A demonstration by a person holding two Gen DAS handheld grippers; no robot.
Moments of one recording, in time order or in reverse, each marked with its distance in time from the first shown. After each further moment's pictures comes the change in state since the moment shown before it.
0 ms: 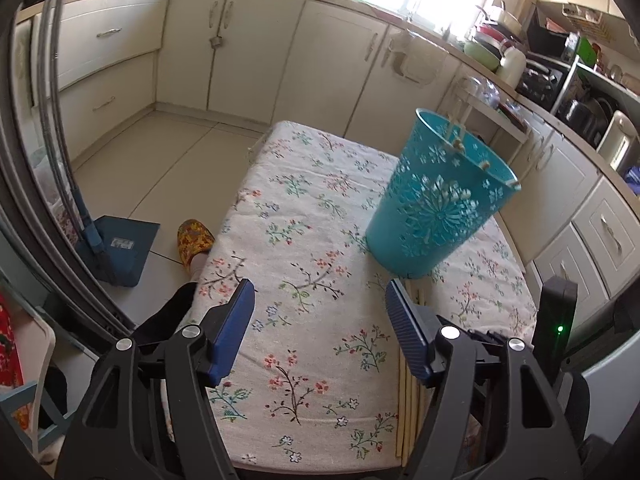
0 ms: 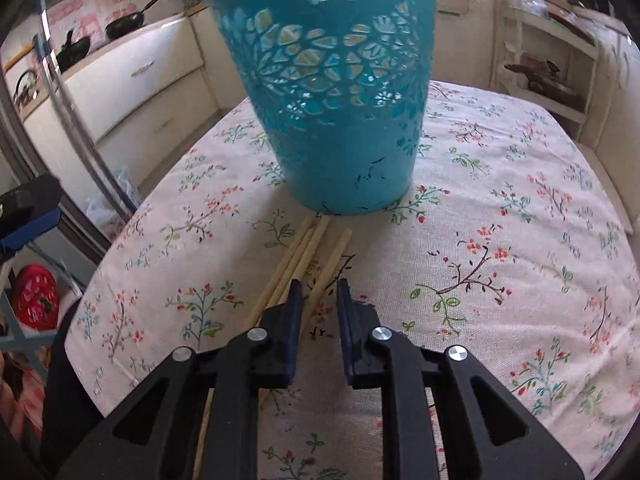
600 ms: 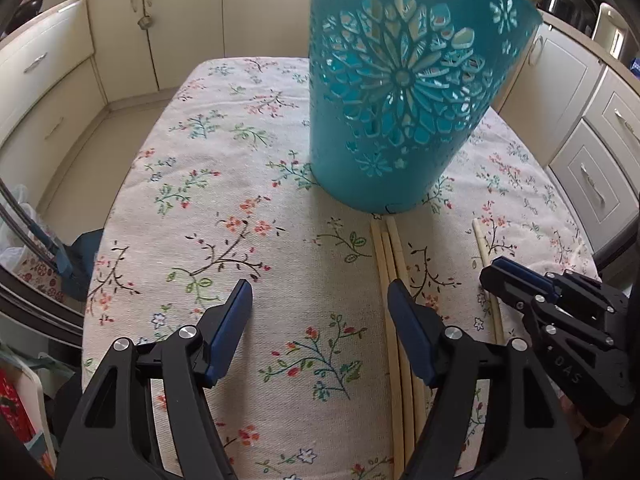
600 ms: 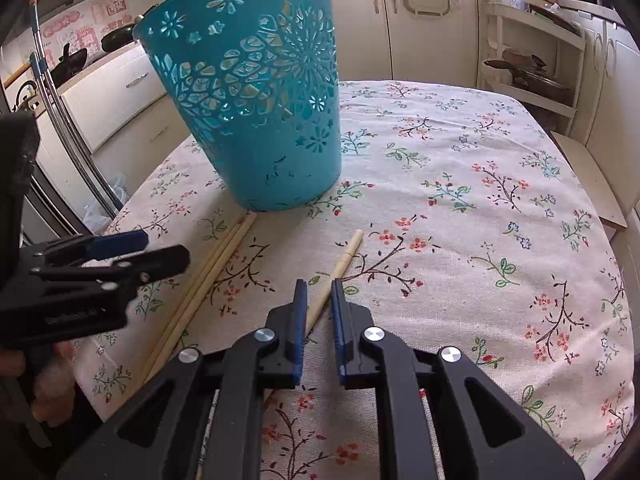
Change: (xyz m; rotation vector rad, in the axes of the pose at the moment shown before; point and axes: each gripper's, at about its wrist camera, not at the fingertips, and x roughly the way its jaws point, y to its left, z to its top) left arm 0.104 -0.065 -0.021 0.242 0.214 0.038; right arm -0.015 -0.058 -0.016 0.080 -0.041 0.019
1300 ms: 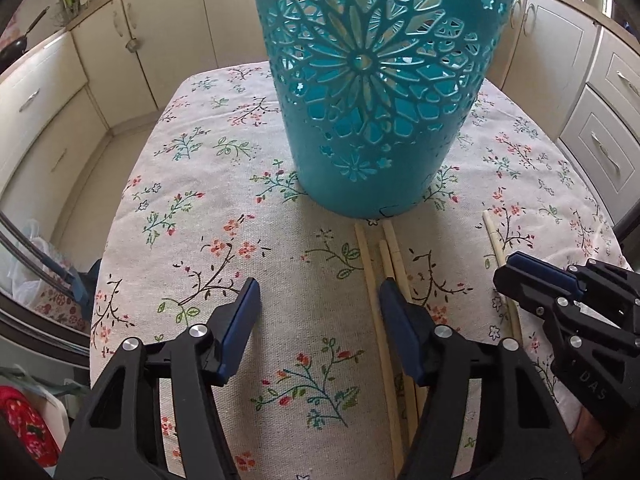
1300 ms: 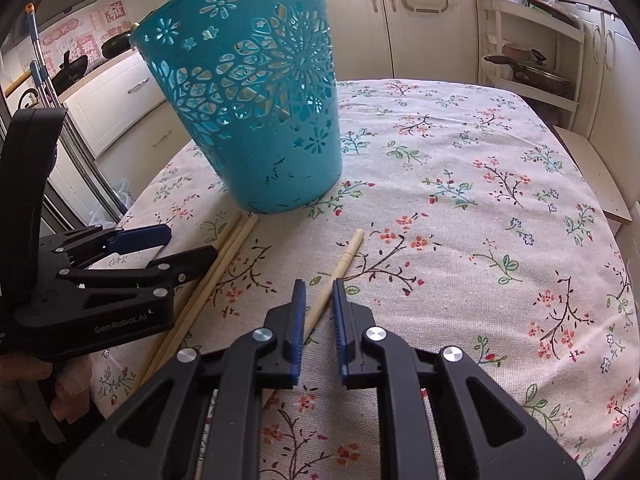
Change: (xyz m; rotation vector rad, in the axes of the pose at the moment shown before) left arm 0.013 -0.020 0.010 0.109 0.006 0.075; right arm 0.000 -0.003 0.000 0.009 0.000 0.014
